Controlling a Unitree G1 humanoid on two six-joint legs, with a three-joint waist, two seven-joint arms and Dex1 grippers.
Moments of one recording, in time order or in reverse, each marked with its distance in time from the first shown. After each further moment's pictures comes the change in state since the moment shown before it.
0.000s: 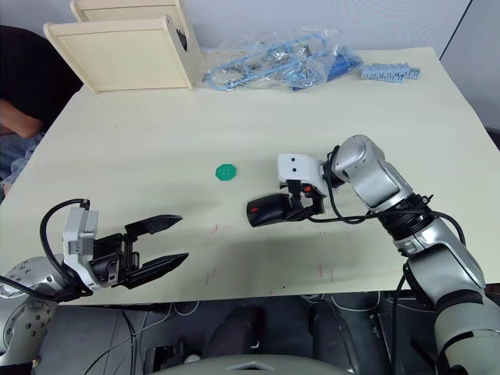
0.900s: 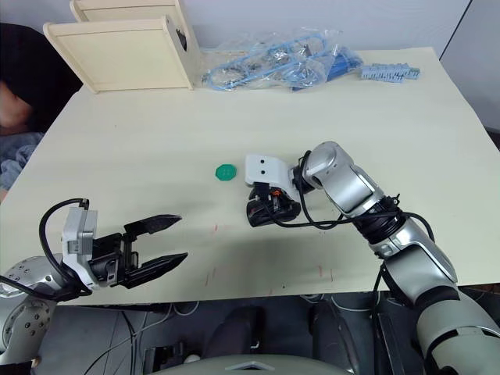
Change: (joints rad) left arm -0.001 0.004 0.003 0.007 0.002 0.000 -0.006; right arm -0.038 0.155 0.102 0.018 -0.006 0.104 -0.140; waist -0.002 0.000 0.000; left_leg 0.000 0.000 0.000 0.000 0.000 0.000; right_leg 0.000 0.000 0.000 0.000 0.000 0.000
